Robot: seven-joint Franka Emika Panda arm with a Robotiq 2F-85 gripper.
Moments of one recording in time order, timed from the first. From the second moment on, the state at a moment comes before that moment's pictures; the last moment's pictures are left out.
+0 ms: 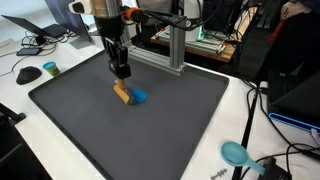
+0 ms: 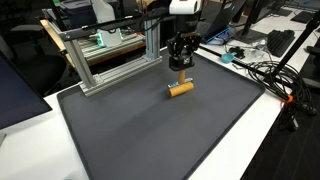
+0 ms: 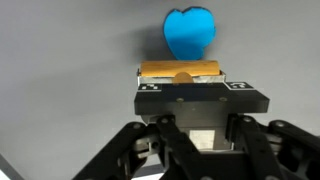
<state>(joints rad) 0.07 0.33 -0.06 -1.94 -0.04 2.42 0.31</state>
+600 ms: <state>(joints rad) 0.07 0.06 -0.04 -2.09 -0.06 2.22 0.25</state>
